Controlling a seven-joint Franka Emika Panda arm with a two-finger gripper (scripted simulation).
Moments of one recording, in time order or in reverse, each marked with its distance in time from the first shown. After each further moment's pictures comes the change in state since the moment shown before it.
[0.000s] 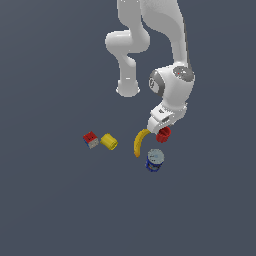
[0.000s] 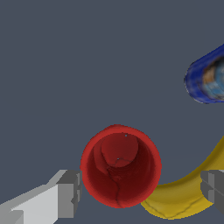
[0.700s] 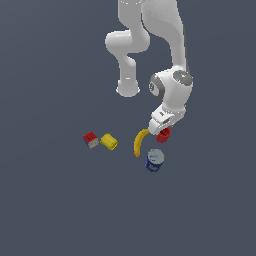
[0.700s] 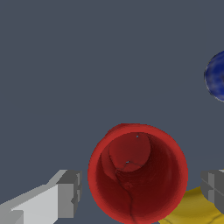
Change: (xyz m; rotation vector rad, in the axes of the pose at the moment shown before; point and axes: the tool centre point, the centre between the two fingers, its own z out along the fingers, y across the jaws) arm -0.004 -0.011 0.020 0.004 0.002 -0.028
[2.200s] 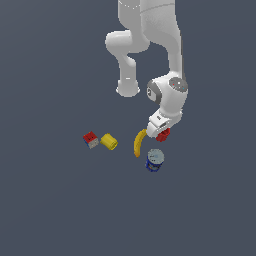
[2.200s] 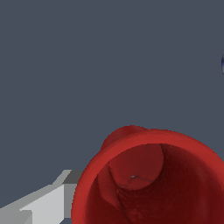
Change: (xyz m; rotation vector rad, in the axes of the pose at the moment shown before) arm -0.005 0.003 0.027 0.000 0.000 -0.003
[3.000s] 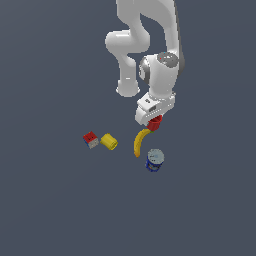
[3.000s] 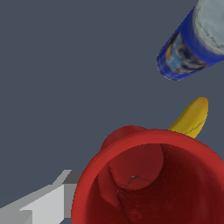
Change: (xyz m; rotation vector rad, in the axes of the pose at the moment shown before) arm -0.040 0.040 -0.082 0.001 0.000 0.000
